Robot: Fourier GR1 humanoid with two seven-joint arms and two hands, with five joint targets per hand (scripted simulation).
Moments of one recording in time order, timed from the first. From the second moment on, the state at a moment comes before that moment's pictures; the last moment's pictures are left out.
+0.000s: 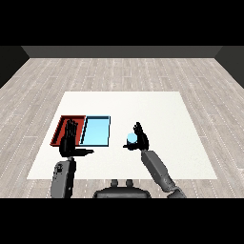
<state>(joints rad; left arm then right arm) -0.02 0.05 0.09 -1.66 0.13 -0.11 -0.36 -0.34 0.00 0.29 -0.98 -0.49 -0.10 -0.45</state>
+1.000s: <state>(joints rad) -0.01 0.07 0.09 -1.68 0.13 -0.12 -0.33 -0.45 -0.01 0.36 -0.91 -0.41 -0.47 -0.40</state>
